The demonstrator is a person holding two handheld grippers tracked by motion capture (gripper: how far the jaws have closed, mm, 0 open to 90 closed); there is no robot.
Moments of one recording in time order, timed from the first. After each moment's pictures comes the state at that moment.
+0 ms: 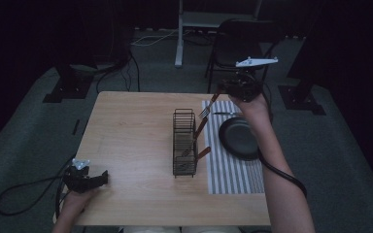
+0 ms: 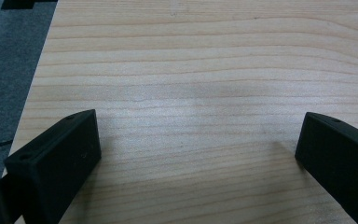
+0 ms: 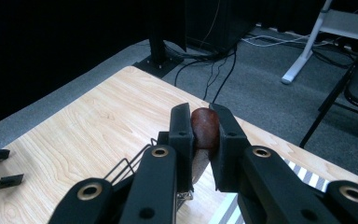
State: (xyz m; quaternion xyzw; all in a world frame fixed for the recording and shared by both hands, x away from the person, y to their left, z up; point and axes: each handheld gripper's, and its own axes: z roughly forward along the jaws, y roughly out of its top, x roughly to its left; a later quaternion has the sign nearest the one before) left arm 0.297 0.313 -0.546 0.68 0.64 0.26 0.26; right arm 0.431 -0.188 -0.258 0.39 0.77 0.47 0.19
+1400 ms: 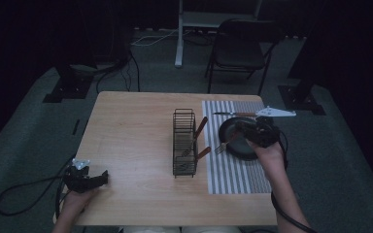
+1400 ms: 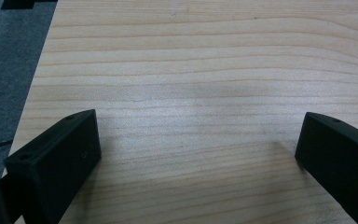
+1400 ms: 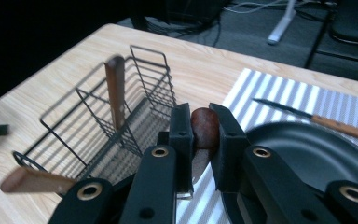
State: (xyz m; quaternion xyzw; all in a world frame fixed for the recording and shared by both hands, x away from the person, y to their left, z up) left arm 0.297 0.313 -0.546 0.68 0.64 0.26 0.26; right arm 0.354 -0.244 -0.352 0.45 0.75 0.45 0.18
